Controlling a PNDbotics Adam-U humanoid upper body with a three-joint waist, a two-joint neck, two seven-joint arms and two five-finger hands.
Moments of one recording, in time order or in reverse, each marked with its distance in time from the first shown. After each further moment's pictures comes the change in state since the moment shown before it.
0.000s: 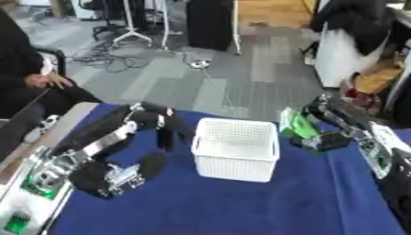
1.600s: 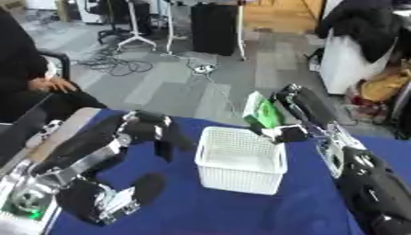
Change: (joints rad) left arm -0.086 -0.078 -0.010 -0.018 -0.062 -0.007 -0.043; right arm -0.059 0.051 -0.050 0.014 0.168 0.094 -0.368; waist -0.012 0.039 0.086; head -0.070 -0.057
